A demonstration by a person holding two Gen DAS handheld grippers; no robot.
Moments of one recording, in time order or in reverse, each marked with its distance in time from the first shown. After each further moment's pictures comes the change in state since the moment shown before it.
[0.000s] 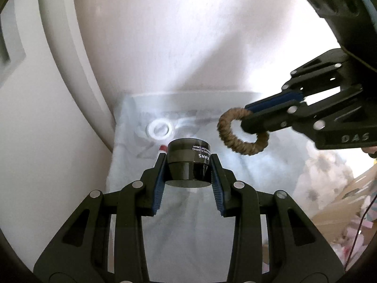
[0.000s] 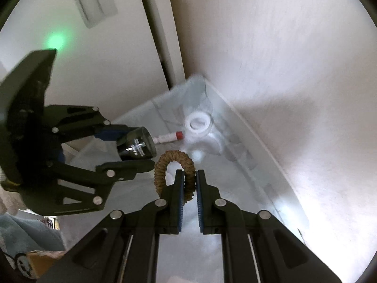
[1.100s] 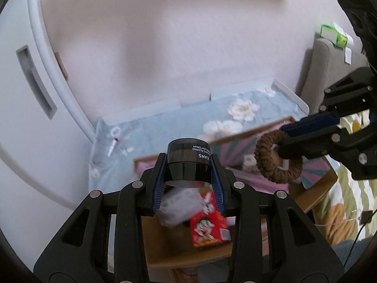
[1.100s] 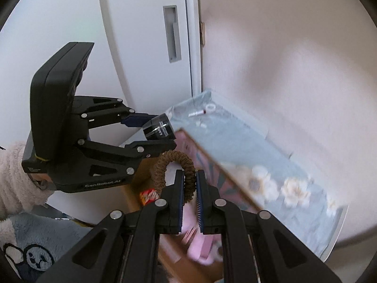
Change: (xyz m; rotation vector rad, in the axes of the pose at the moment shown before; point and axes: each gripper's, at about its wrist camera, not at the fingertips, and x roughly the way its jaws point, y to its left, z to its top) left arm -0.191 -0.163 -0.086 0.187 -0.099 0.019; right arm -0.203 0.149 -0.208 0.101 -0.226 -0.116
